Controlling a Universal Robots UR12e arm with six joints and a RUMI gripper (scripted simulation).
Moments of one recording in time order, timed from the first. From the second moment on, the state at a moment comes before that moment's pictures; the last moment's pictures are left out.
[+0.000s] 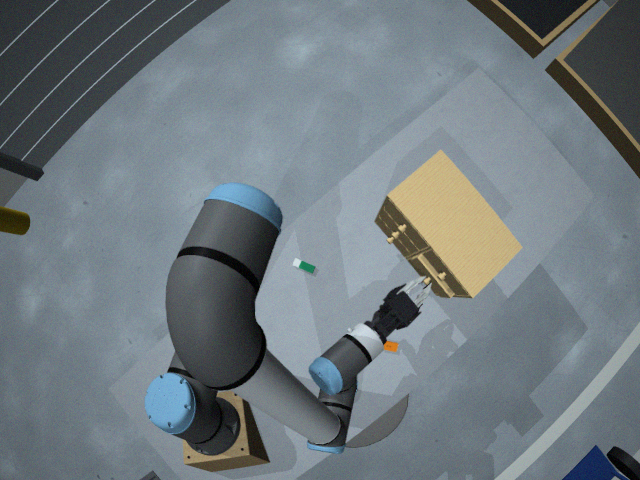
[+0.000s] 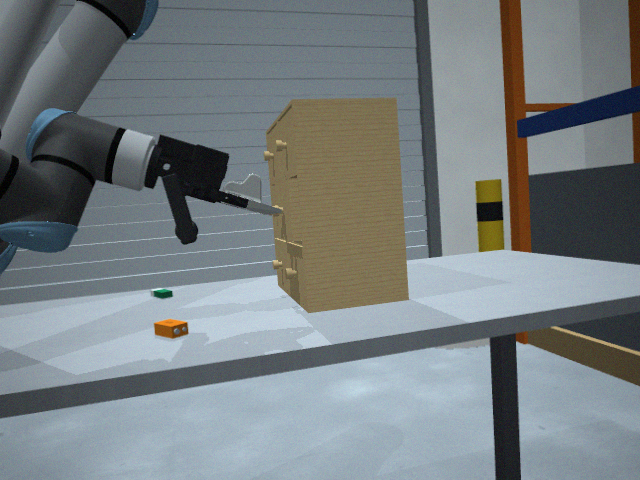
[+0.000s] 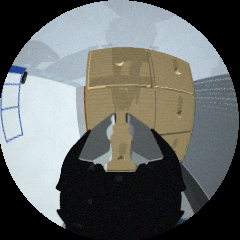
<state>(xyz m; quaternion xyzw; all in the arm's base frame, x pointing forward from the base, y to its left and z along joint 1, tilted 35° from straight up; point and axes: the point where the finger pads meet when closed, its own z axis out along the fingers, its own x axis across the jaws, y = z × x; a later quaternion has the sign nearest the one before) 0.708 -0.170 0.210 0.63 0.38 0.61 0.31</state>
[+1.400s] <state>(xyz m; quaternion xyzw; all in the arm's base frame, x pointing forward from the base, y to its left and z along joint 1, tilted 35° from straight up) 0.720 -0.172 0.212 0.63 0.38 0.61 0.31</state>
